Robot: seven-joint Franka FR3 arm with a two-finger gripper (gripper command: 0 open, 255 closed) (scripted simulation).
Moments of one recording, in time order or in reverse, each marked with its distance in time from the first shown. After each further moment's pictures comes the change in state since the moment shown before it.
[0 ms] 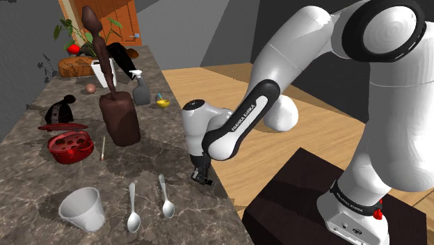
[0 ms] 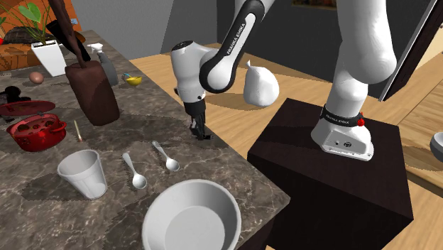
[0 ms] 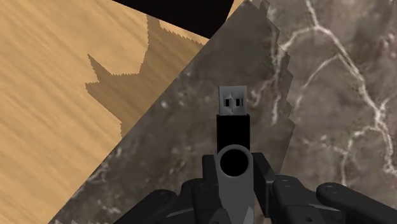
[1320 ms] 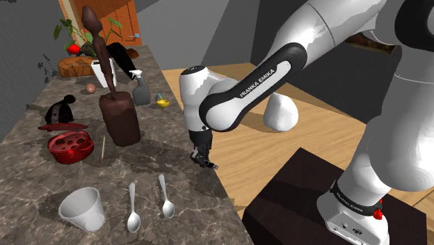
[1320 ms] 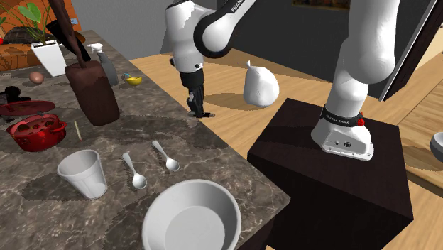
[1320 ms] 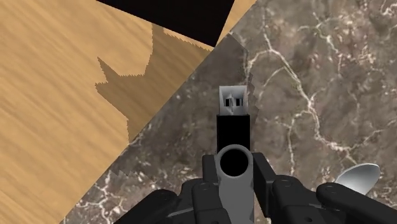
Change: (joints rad) arm -0.035 -0.219 0.046 0.018 0.096 -0.228 -0.063
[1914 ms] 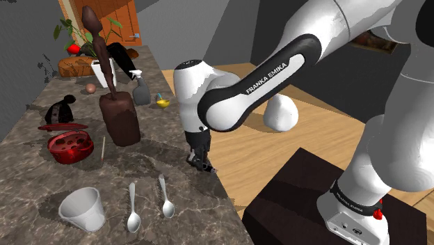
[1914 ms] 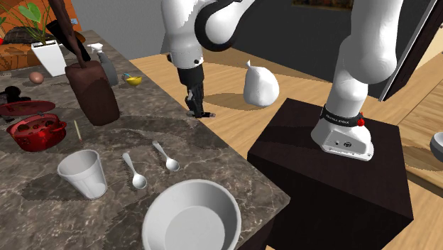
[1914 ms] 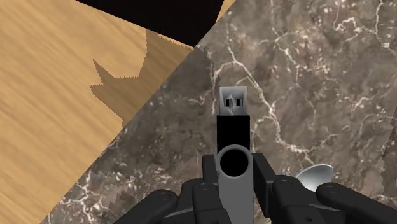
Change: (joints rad) arm 0.037 -0.047 0.036 0.014 0.024 -0.058 0.056
